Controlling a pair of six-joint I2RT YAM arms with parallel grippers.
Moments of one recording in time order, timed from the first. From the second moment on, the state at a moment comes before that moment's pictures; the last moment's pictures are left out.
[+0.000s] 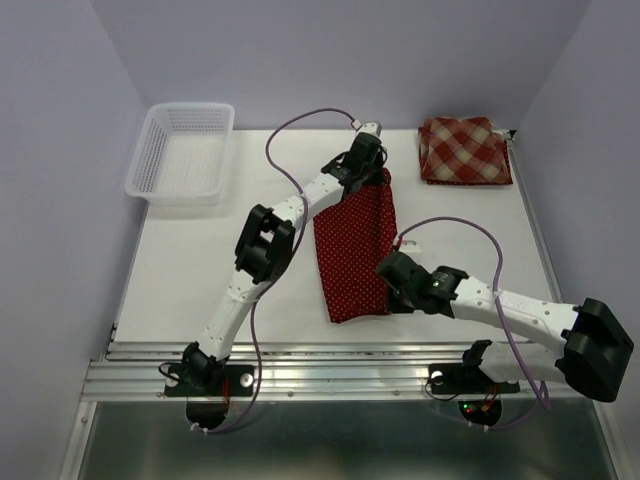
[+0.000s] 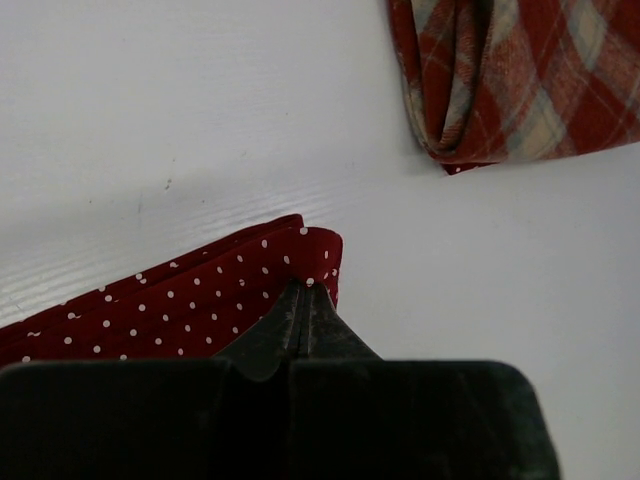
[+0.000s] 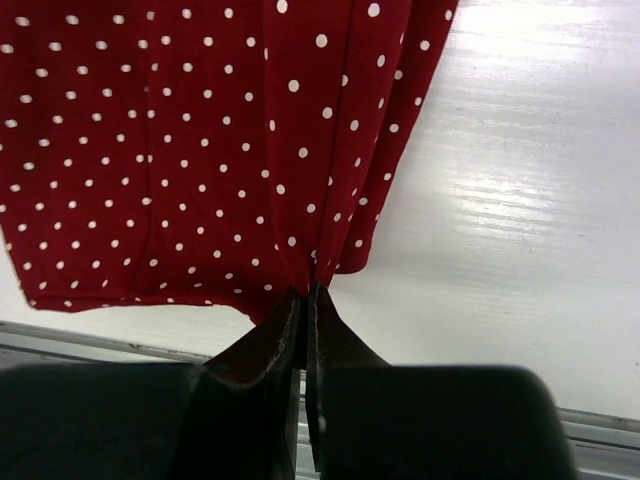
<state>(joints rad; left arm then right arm) -0.68 2.49 2.24 -0.28 -0.05 -0.57 0.92 1.17 0.71 -0.63 0.30 0.84</state>
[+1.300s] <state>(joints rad) -0.64 1.96 1.78 -0.21 -0.16 -0.55 0.86 1.07 0.90 -0.59 0.20 0.64</state>
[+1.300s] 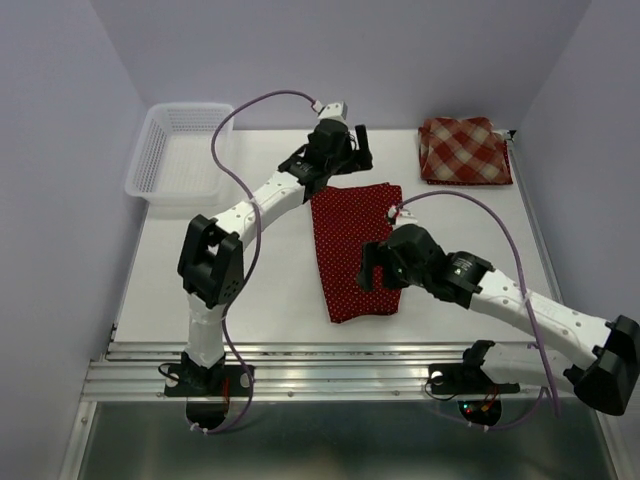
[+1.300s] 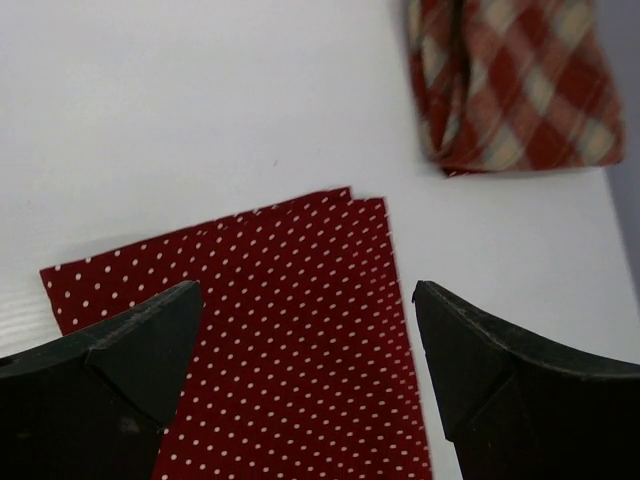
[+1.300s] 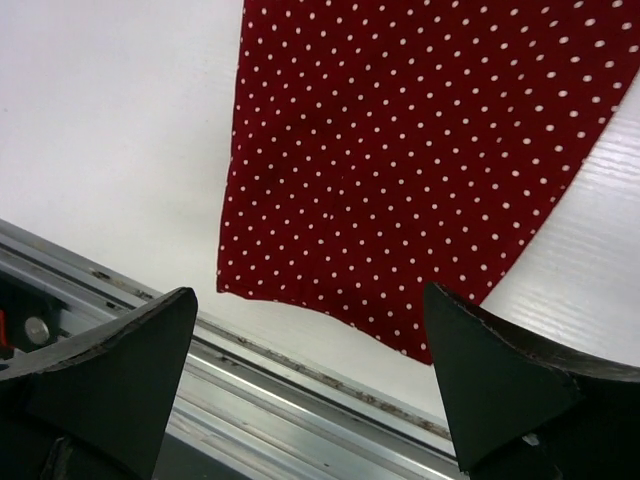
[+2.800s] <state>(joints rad) -0.66 1.30 0.52 -0.02 -0.12 -1.04 0.43 1.84 1.13 -0.17 -0.30 0.17</state>
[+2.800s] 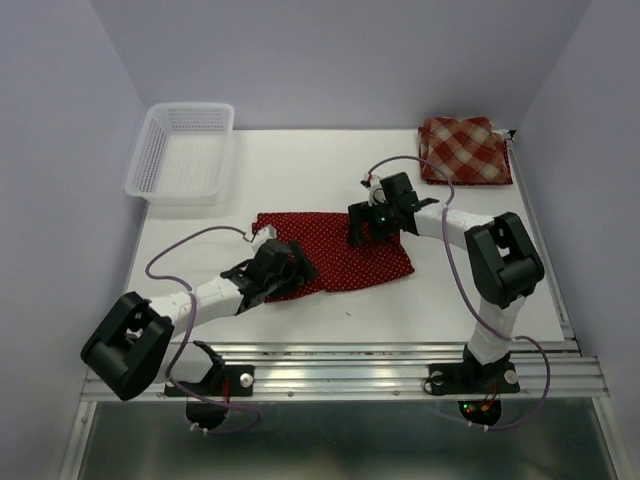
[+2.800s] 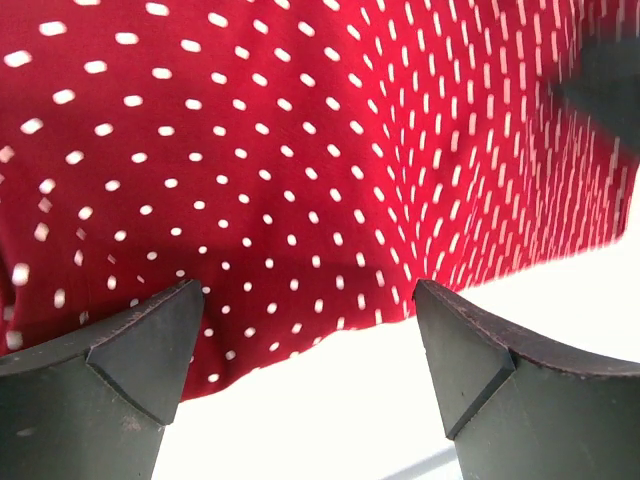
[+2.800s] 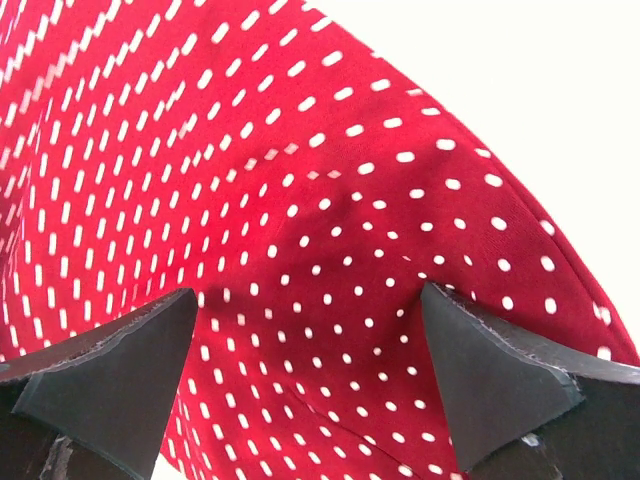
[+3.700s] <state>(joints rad) -0.62 0.96 0.68 -0.50 -0.37 -1.06 0.30 1.52 1.19 -0.48 -0.09 0.23</state>
